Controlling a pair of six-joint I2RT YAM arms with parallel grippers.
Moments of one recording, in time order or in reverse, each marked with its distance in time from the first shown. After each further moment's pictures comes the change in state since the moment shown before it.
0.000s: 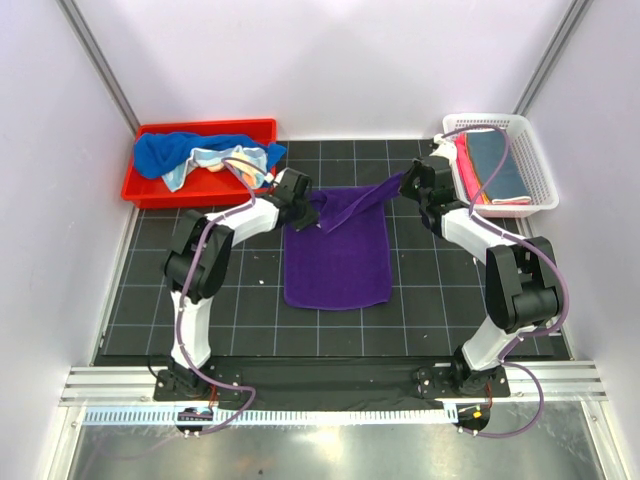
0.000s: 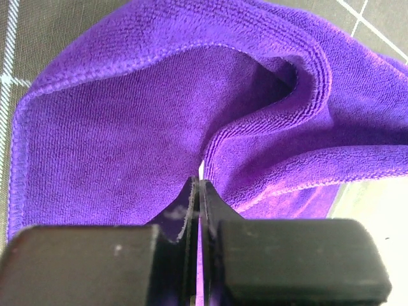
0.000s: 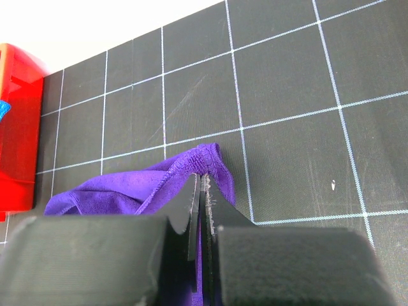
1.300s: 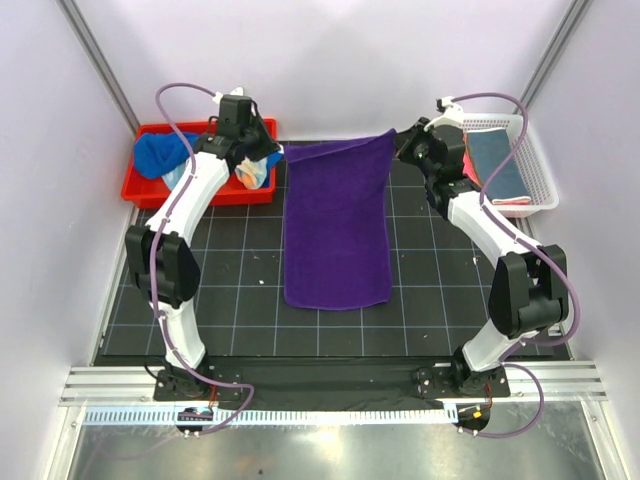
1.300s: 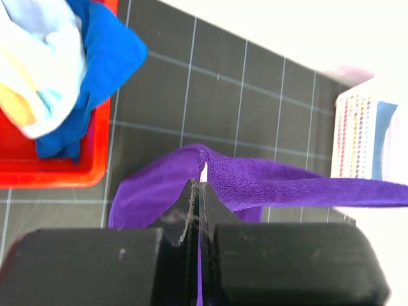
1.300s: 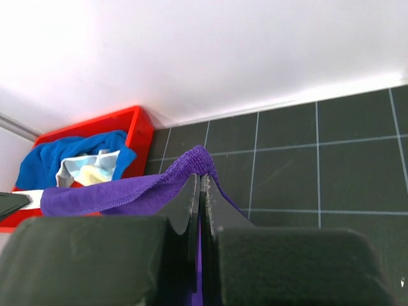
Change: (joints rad) left arm 0.227 -0.129 0.474 -0.288 0.068 0.267; right arm 0.000 -0.037 0.226 0.005 -0.148 0.015
